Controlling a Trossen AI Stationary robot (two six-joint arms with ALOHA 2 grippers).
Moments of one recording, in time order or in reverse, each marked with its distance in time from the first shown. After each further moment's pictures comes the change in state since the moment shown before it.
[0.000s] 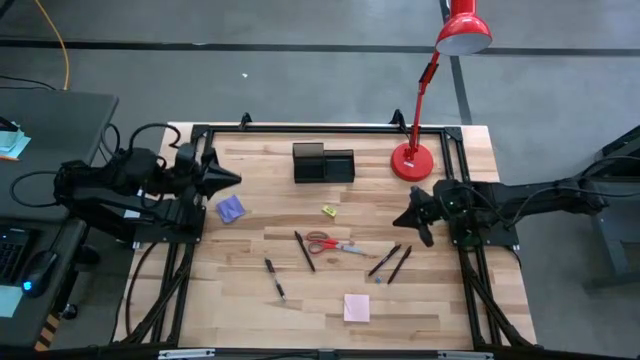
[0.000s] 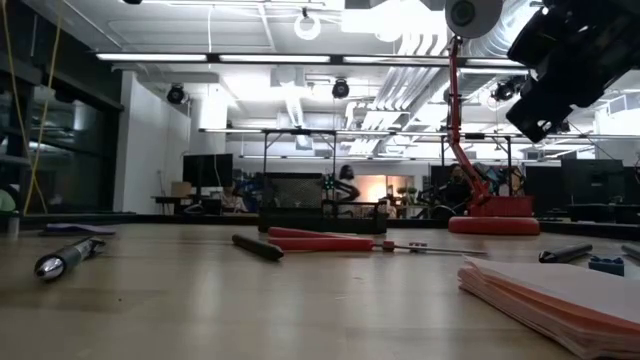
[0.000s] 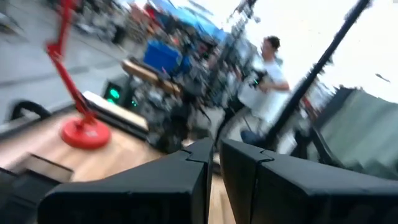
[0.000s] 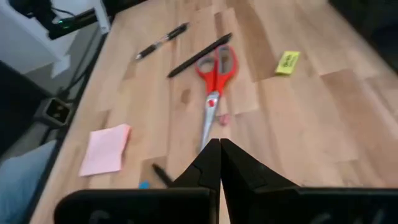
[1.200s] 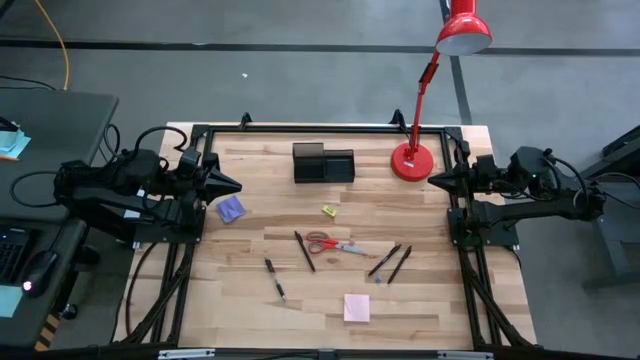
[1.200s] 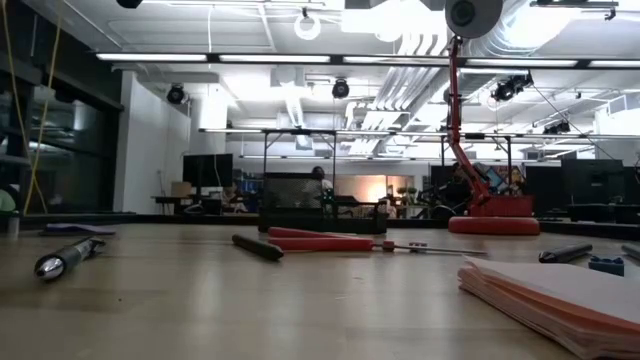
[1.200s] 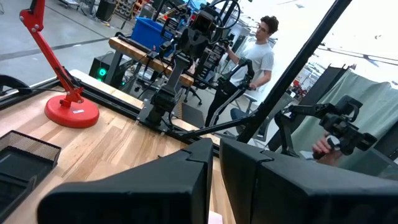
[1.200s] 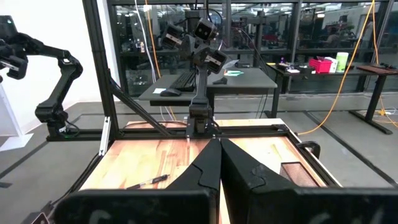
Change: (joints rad) left arm 0.000 0.000 0.000 -0.075 0.100 -0.030; right arm -0.001 -0.233 0.433 -0.138 0.168 -0.299
